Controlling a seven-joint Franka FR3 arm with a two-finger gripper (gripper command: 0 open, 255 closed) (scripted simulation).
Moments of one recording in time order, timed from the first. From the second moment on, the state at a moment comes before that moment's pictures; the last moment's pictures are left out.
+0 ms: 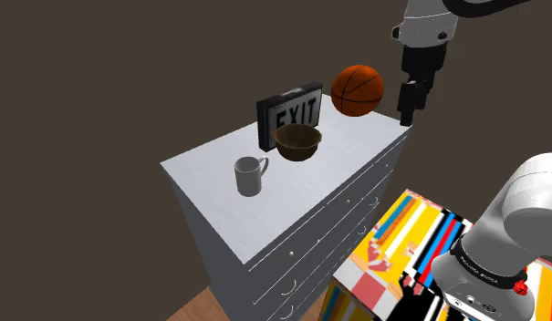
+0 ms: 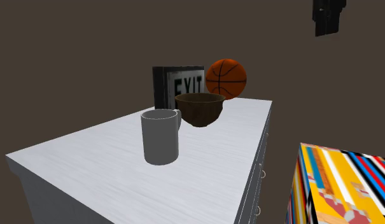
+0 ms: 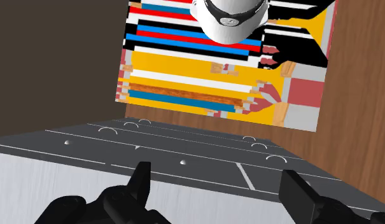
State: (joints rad) arm 0.00 -0.76 0.05 -2.41 -0.06 1.48 -0.05
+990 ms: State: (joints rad) arm 0.06 -0.34 0.20 -2.24 0.02 1.72 0.10
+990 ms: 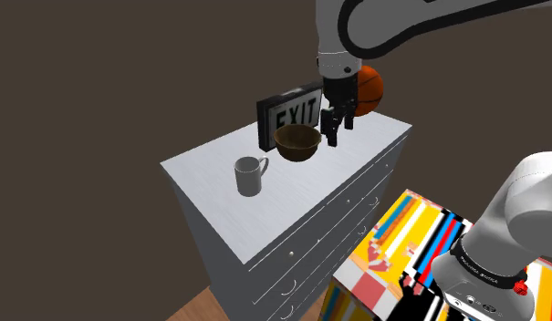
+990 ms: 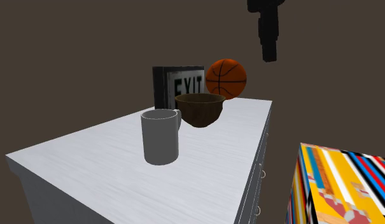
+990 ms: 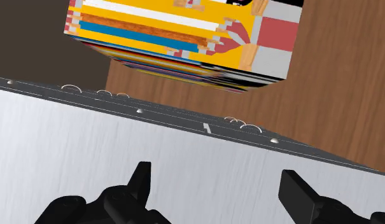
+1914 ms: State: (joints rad) arm 0.14 0.18 0.30 -1.82 -0.06 1.82 0.26
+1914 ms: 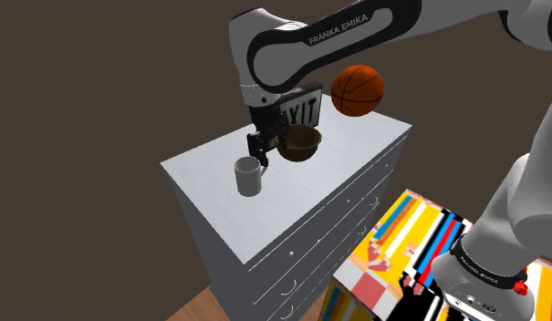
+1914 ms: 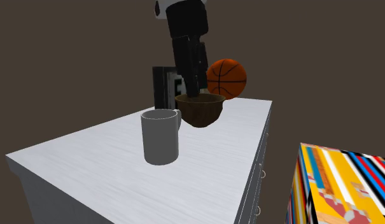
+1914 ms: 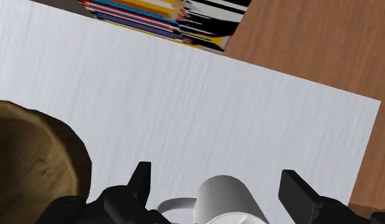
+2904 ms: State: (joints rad) arm 0.24 0.53 0.31 -1.51 -0.14 1.84 0.32
